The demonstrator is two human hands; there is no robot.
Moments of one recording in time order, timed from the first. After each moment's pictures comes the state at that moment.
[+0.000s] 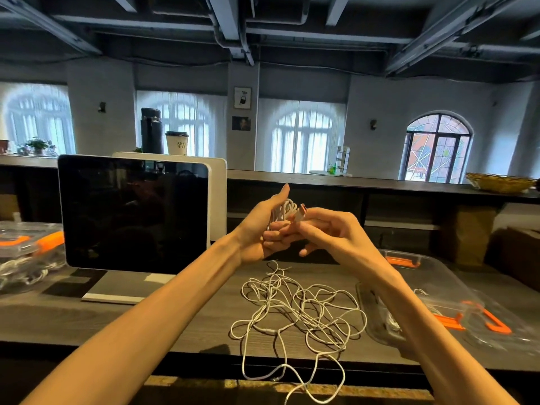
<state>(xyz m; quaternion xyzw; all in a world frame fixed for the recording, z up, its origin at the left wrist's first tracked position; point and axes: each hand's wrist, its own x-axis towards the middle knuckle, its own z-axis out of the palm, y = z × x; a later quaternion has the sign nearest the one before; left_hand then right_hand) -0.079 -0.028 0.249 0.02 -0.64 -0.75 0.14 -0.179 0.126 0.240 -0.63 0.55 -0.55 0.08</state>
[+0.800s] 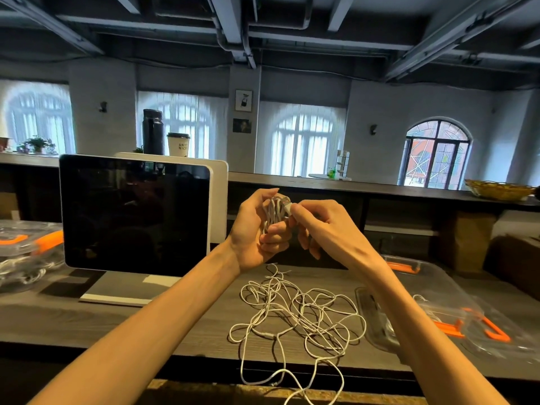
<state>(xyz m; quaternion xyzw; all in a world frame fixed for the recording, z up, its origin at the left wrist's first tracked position) -0.065 -0.024 0.250 -0.06 -0.56 -0.81 0.18 -0.160 0.112 0.266 -0.58 0.66 -0.48 -0.03</state>
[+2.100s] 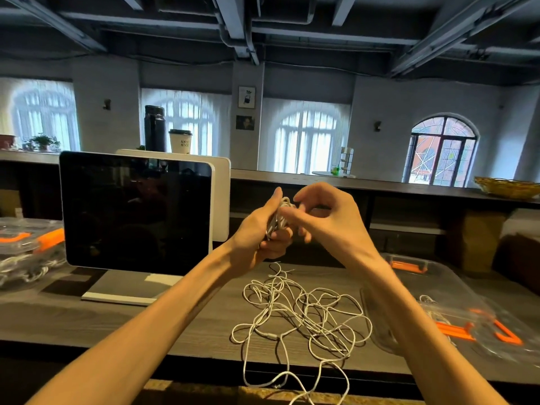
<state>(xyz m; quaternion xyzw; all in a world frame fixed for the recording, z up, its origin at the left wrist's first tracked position) -0.066 -0.030 0.242 -0.02 -0.67 -0.71 0.20 -0.161 0.101 0.264 -0.54 0.61 -0.57 -0.09</state>
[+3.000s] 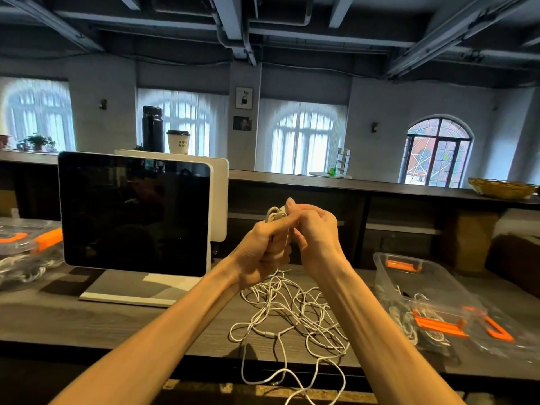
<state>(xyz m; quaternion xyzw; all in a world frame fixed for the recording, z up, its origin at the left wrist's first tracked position) -0.066 -0.019 0.222 -0.02 -0.62 -0.75 0.22 -0.151 0.057 0.241 -0.29 0.52 -0.79 0.16</state>
